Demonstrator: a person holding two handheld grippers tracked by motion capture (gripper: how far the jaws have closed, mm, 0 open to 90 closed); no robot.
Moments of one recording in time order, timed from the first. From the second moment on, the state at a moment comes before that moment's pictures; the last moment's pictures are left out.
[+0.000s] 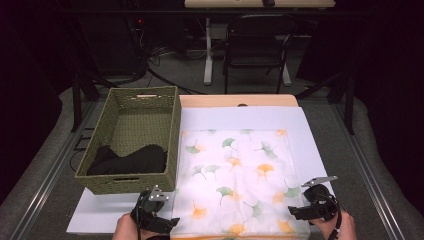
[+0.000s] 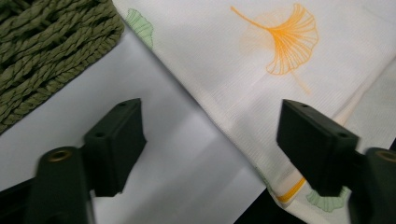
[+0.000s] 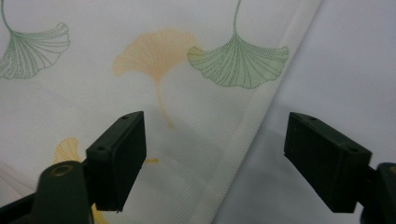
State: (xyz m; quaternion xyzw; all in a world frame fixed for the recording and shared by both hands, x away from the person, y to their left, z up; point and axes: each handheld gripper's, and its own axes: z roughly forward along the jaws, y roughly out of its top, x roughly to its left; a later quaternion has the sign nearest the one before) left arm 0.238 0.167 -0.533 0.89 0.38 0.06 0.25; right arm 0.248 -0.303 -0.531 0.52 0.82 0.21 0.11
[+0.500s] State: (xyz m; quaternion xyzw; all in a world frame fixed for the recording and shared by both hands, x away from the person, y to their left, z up) left arm 0.236 0.155 -0.540 0.90 0.37 0.07 0.23; right arm 0.248 -0.300 -0.534 0.53 0.82 0.19 0.12
